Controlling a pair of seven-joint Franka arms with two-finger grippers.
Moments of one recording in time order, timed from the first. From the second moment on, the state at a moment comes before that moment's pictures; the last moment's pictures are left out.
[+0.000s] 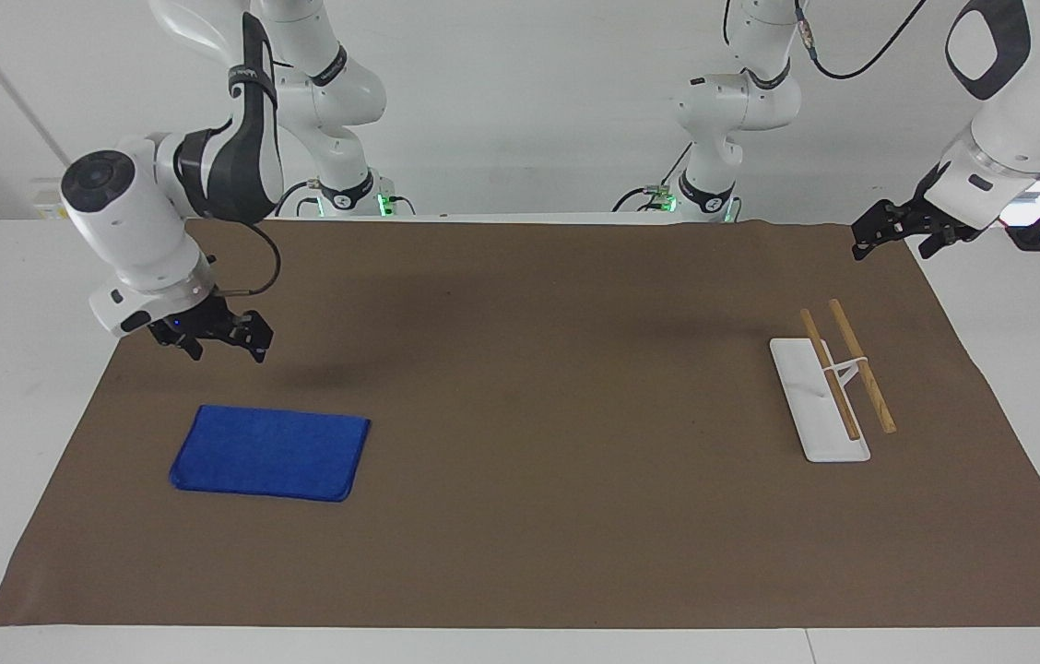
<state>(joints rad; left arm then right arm) -0.08 0.04 0.03 -1.52 0.02 1.40 0.06 0.00 0.15 -0.08 -1.94 -0.02 2.11 -0.02</state>
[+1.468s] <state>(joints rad) -0.08 0.04 0.03 -1.52 0.02 1.40 0.06 0.01 0.34 -0.06 -2.01 0.00 2.38 -0.07</state>
